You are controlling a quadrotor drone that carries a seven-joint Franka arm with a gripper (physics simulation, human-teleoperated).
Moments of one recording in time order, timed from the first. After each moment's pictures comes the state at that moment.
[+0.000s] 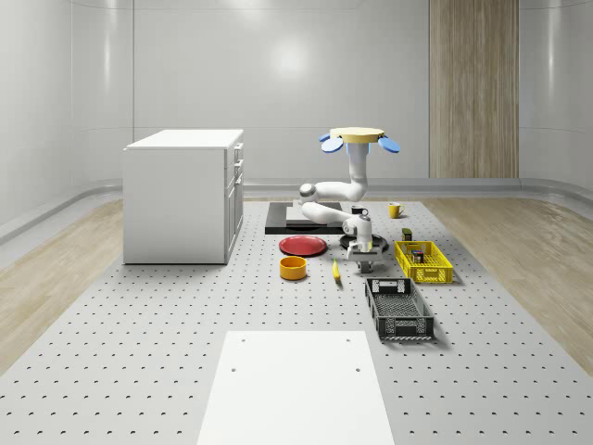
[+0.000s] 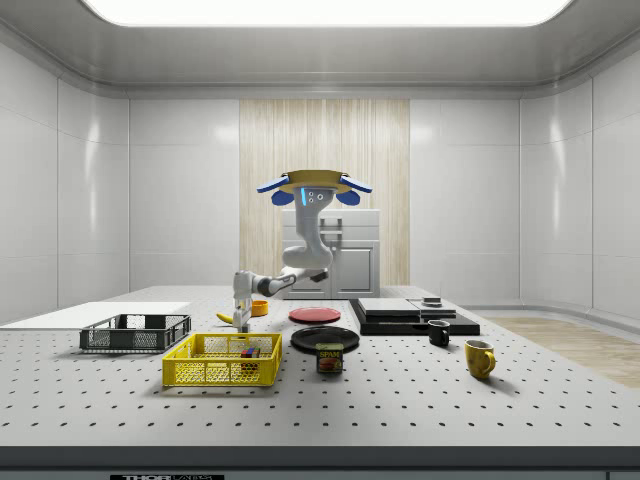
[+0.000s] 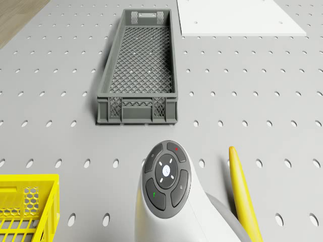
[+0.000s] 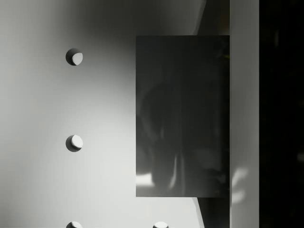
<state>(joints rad) -1.22 -1.48 1.08 -2.75 -2.06 1.67 1.65</state>
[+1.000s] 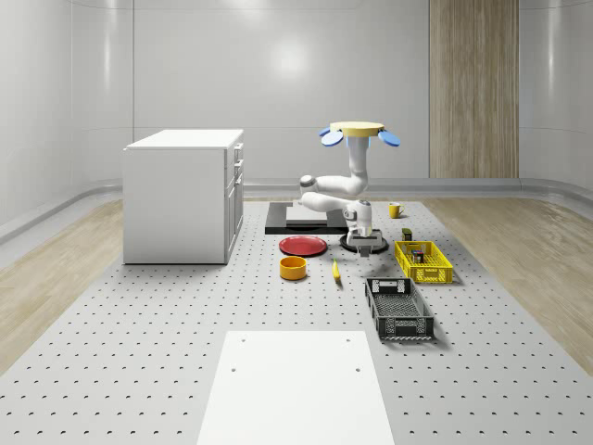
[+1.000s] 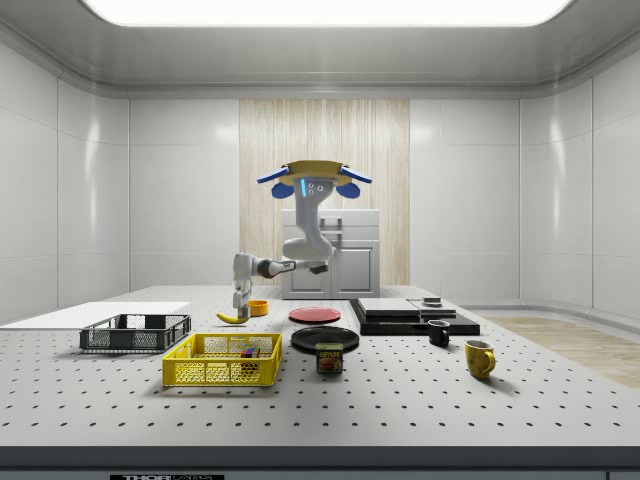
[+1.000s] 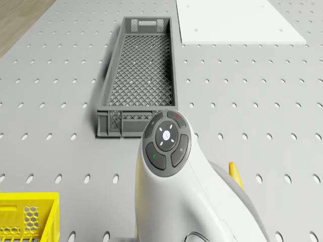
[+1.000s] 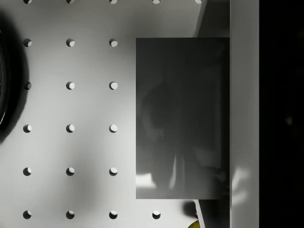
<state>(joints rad) -1.18 -1.48 1.24 -2.81 -1.92 1.59 1.66</state>
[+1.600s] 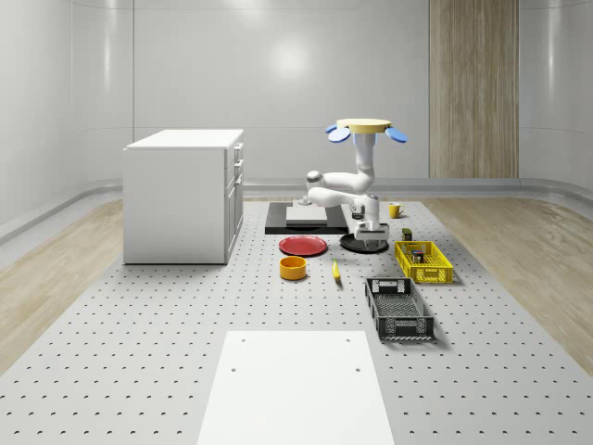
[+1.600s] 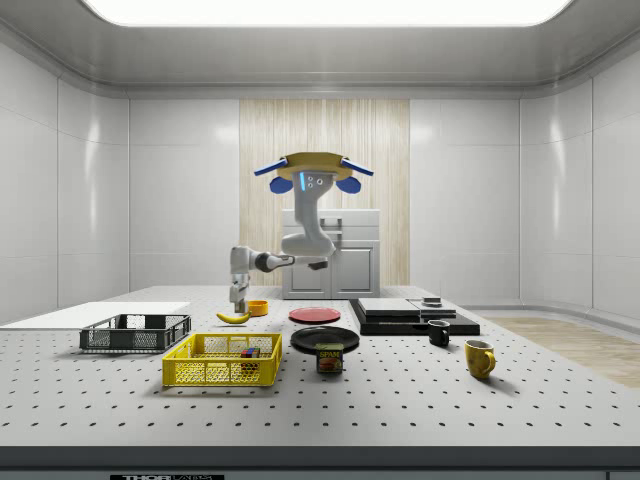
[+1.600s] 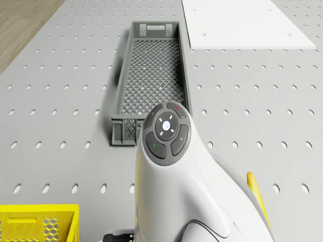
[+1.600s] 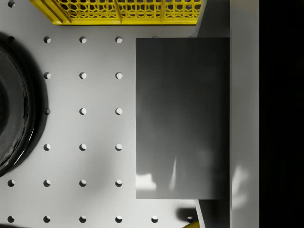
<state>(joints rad) -1.18 -1.49 1.27 -2.82 -1.88 1.59 1.66</state>
